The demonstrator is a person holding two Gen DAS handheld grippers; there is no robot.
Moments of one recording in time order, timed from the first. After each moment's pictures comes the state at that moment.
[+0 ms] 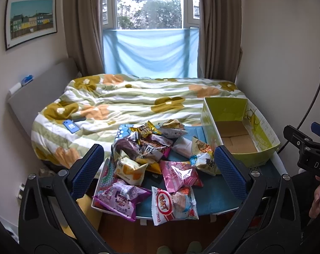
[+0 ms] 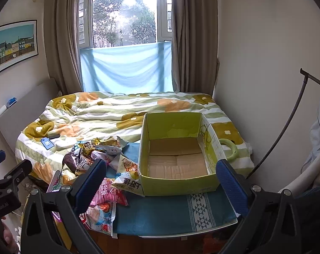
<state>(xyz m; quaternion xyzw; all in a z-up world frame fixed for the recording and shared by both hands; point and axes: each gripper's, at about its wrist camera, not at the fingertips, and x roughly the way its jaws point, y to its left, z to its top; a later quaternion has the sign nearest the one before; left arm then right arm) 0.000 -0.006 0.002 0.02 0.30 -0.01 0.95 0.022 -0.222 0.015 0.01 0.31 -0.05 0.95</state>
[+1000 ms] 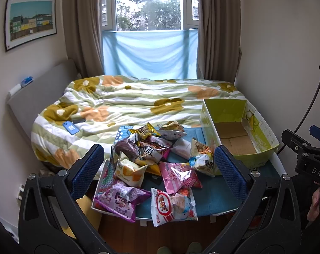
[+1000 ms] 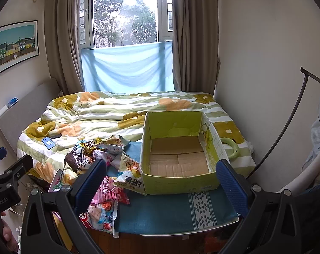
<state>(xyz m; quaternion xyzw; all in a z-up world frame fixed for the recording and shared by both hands) 0.000 -0.007 0.006 0.02 0.29 -0.02 0.96 0.017 -0.219 0.015 0.01 0.31 -0.04 0.95</state>
